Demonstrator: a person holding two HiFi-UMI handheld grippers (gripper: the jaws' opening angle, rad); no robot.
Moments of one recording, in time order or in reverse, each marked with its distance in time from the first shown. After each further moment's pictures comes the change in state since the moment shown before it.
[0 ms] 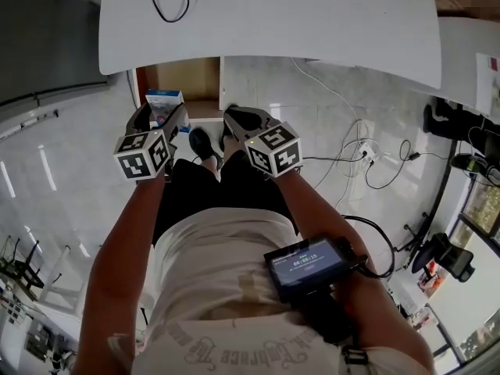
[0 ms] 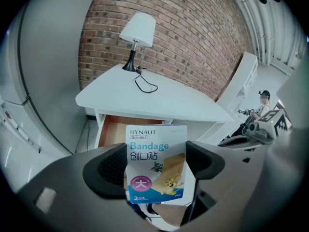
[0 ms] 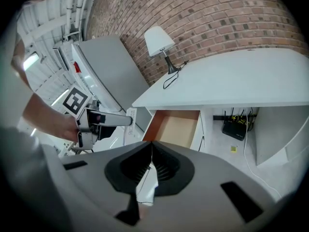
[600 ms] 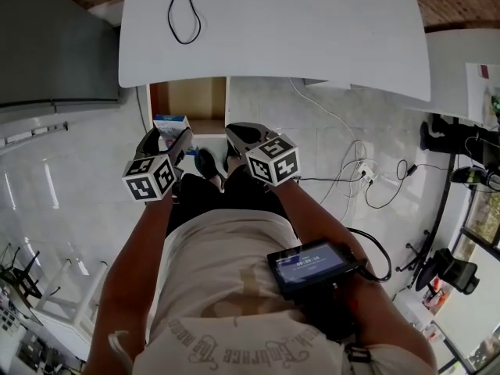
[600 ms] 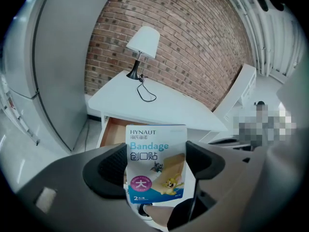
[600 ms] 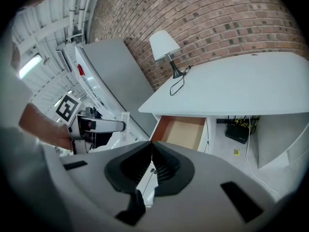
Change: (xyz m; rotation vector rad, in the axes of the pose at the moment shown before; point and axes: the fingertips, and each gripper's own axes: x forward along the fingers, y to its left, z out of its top) left arm -0.045 -0.010 0.003 -0.073 -0.075 -0.027; right arm -0.009 0.024 0.022 -0.011 -0.017 0.024
